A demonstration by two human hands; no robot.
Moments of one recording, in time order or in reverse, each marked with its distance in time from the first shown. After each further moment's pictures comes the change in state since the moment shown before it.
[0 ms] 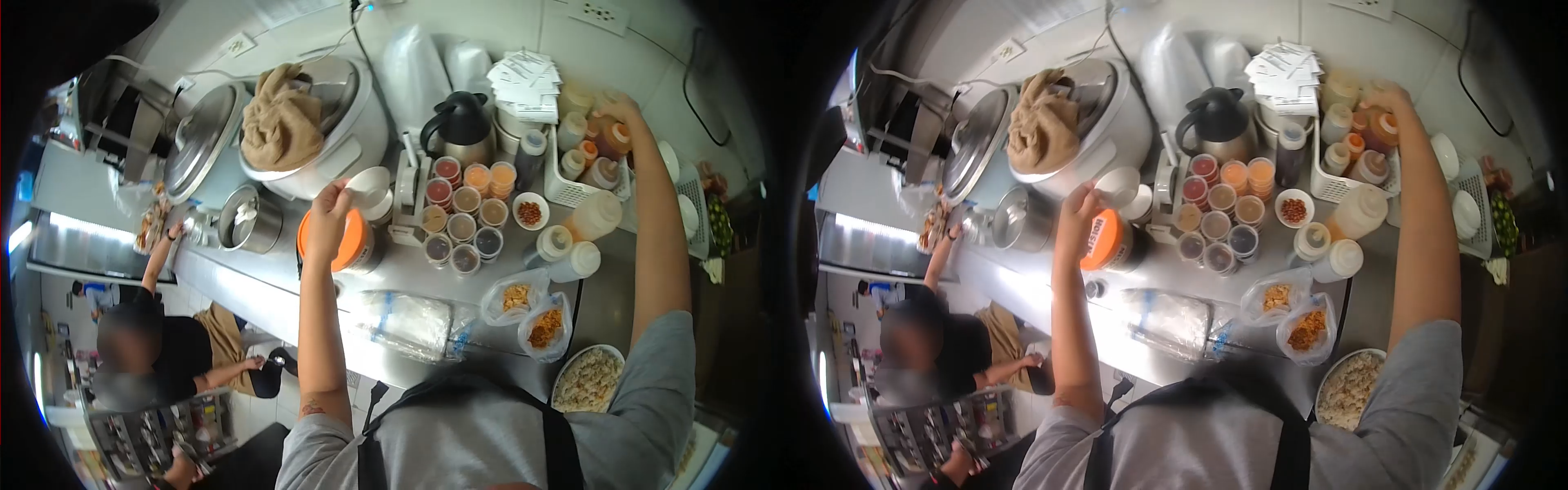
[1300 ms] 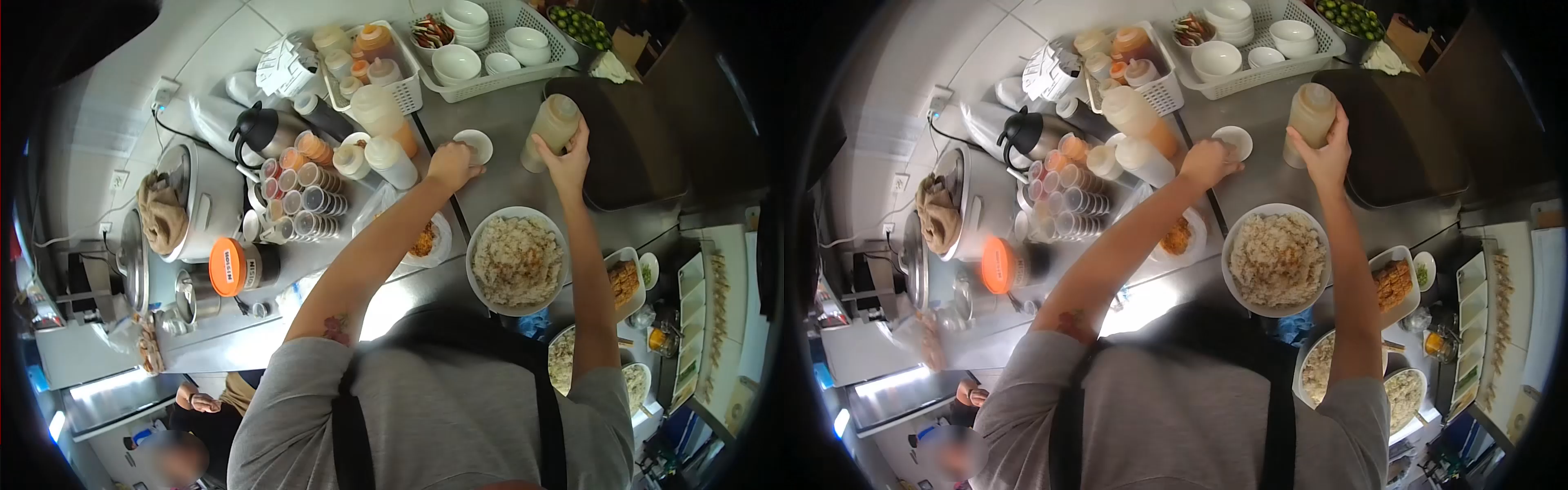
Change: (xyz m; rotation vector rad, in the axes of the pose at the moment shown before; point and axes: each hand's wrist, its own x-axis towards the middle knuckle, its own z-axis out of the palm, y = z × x) left_hand -0.144 -0.001 0.454 0.655 -0.825 0.774; right_hand -0.446 0.140 0.080 0.839 0.952 0.109
